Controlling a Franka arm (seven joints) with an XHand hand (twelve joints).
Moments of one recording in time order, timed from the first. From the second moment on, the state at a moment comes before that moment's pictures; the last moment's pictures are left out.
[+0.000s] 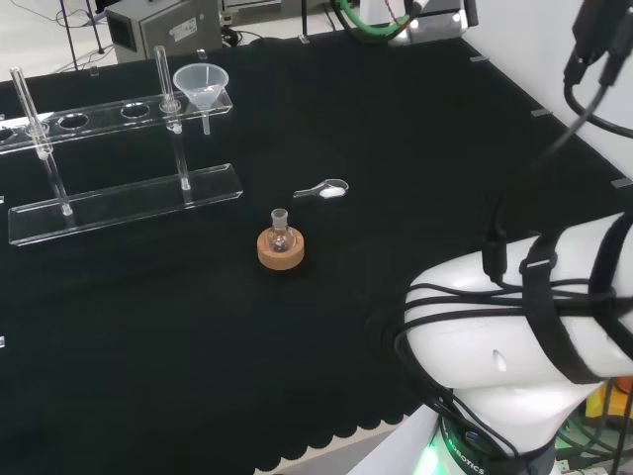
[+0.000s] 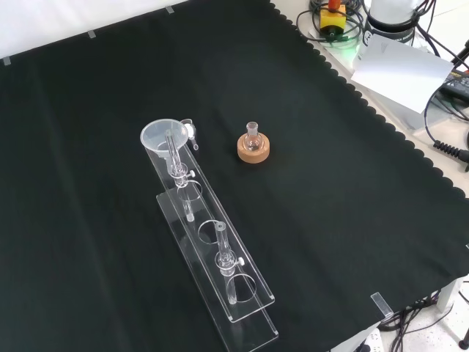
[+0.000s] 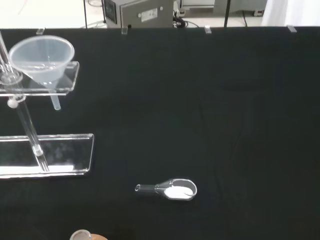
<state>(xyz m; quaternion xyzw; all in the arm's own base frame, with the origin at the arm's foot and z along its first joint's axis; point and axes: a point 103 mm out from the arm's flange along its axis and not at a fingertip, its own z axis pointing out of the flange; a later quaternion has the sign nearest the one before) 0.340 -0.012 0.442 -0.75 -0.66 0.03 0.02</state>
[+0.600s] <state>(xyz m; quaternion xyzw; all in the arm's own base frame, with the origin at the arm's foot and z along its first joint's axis) 0.412 -0.003 0.380 -0.73 -0.68 0.08 0.04</state>
